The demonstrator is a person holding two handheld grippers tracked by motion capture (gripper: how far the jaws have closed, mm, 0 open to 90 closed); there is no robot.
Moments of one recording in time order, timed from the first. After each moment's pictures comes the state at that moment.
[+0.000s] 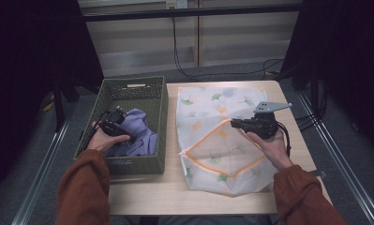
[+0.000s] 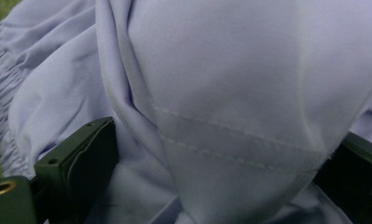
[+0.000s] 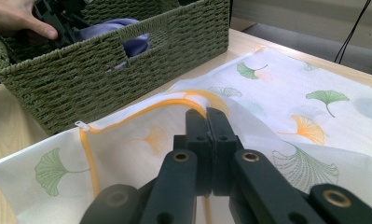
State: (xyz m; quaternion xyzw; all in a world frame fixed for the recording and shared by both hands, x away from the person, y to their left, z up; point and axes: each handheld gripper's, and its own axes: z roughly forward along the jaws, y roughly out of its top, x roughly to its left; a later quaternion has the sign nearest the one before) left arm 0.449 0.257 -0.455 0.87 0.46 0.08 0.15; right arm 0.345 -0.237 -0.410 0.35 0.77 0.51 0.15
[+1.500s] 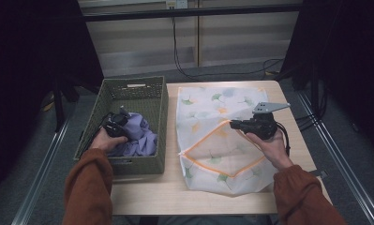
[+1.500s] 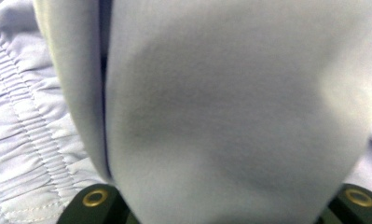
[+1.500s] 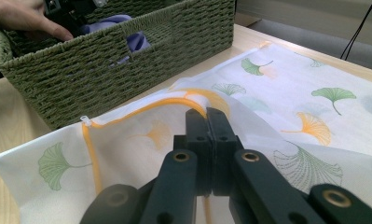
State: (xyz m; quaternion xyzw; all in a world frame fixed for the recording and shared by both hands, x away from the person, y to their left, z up) left arm 0.456 0.252 -0.461 0.88 0.46 0.01 0.12; right arm 0.345 -0.235 -0.411 0.34 0.78 0.51 0.14
